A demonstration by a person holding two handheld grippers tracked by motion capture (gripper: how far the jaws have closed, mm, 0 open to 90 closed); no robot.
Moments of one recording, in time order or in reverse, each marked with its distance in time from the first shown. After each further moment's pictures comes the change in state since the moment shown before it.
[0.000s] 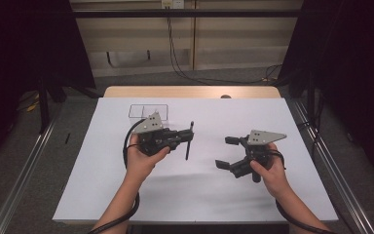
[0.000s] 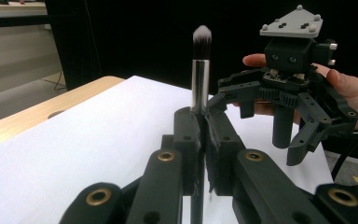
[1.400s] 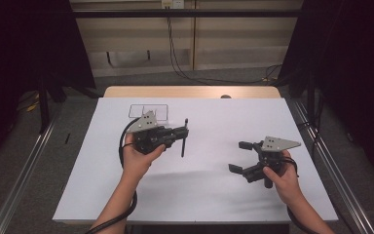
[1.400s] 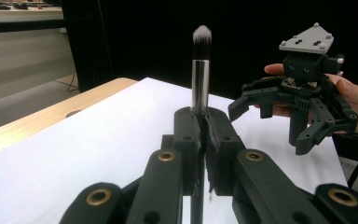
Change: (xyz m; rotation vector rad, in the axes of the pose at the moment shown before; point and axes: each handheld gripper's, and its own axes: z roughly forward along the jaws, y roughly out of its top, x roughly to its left) left arm 0.008 -0.001 -0.009 -0.014 0.039 -0.003; right arm -0.009 -0.026 -0.032 0.003 -0.067 0.015
